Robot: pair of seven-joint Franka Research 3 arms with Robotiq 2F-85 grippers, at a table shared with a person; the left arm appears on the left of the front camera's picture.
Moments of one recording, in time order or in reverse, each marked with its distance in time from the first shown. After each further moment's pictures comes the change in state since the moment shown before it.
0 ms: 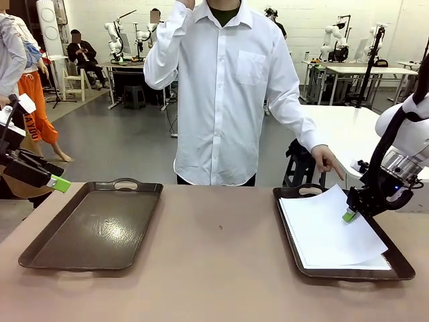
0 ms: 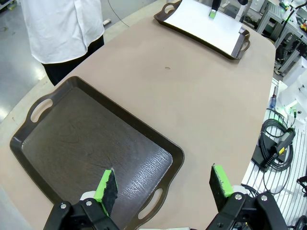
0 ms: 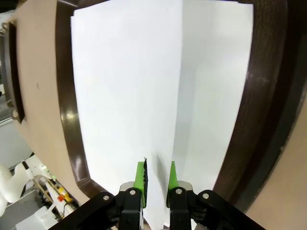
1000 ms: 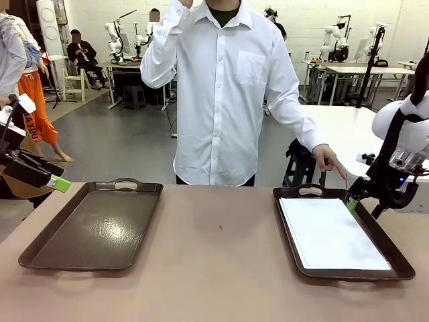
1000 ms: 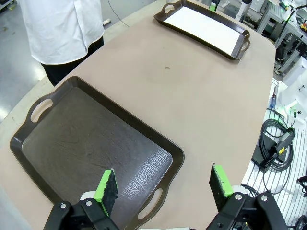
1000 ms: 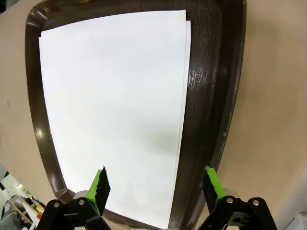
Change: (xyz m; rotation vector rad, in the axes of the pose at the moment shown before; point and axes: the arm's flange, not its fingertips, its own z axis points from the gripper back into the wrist) left arm 0.000 0.000 0.000 0.000 0.000 0.000; right arm 0.002 0.008 0.025 -0.211 -0.054 -0.027
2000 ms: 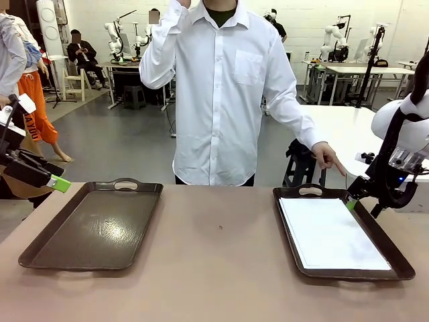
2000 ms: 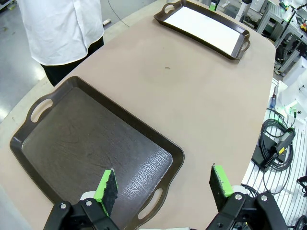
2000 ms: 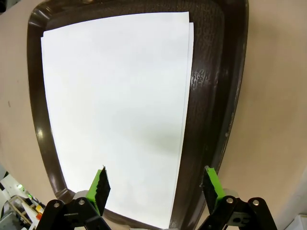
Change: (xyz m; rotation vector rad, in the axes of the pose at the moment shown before) left arm 0.000 0.000 0.000 0.000 0.000 0.000; right arm 0.000 0.002 0.001 -0.001 -0.005 0.004
